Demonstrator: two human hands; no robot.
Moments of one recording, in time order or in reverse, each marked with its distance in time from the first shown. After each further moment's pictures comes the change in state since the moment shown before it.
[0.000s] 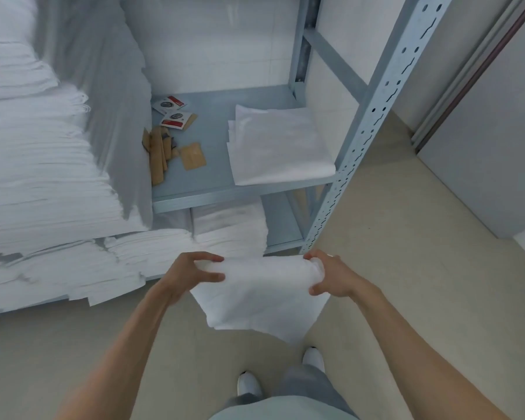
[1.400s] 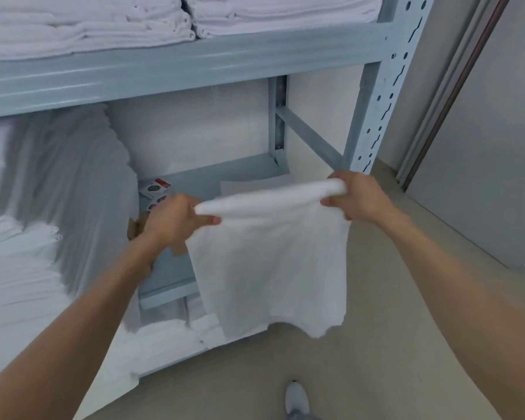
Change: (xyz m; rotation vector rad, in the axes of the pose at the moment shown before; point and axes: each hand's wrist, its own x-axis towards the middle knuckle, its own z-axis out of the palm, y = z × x) left_hand 0.099 0.278 -0.084 0.782 0.327 0.449; right_hand 0.034 -0.141 -0.263 -0.071 0.701 -0.316
